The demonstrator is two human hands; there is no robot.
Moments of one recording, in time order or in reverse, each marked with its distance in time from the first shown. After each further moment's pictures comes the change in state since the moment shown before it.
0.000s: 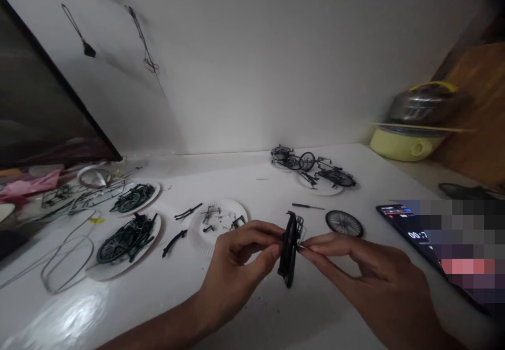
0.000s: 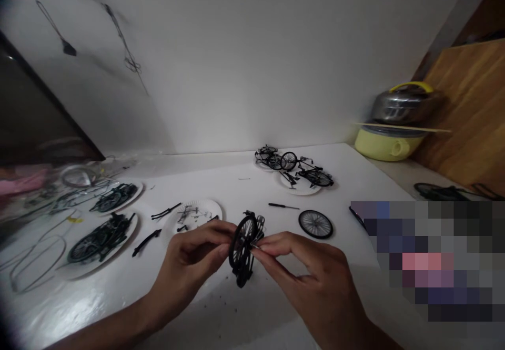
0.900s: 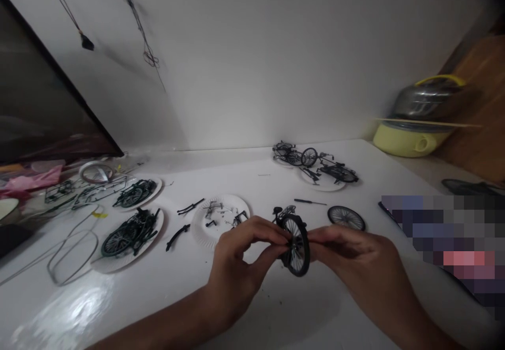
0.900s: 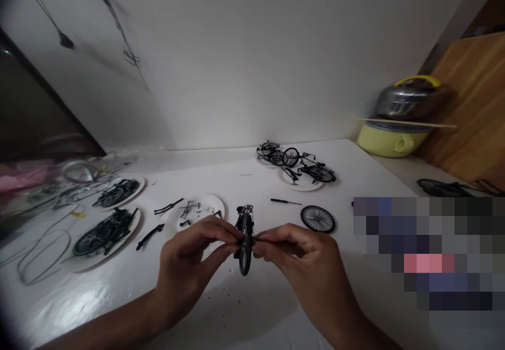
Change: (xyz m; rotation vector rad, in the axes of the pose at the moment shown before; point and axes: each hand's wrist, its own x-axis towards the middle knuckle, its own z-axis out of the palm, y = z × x) left_hand -0.003 -0.004 0.001 0.257 0.050 0.266; right_hand 0.006 0.001 0.008 0.312 -0.110 0.486
